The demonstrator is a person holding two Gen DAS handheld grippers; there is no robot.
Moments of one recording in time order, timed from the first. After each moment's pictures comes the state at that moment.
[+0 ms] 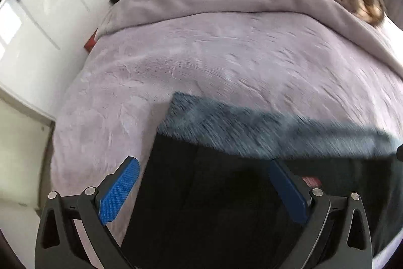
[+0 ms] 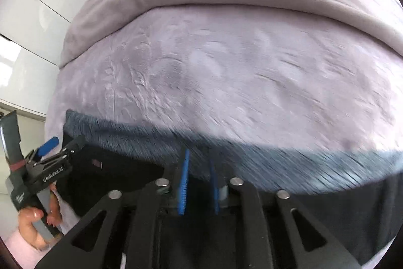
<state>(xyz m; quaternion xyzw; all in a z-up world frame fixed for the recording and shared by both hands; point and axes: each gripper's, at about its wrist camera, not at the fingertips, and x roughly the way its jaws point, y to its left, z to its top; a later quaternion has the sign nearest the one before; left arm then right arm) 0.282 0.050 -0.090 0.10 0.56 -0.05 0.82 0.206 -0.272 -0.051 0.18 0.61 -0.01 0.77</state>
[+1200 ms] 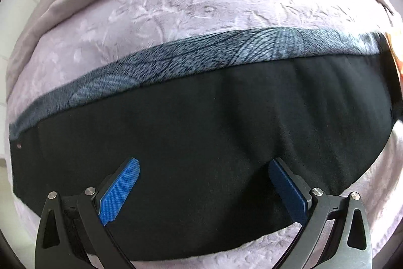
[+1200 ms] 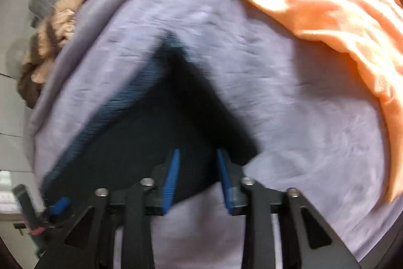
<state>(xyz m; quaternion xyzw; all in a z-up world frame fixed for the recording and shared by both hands) 0.109 -0.386 -0.106 0.20 0.62 -0.18 0.74 -0.068 -0.691 -0.066 0.39 0.54 -0.22 0.72</state>
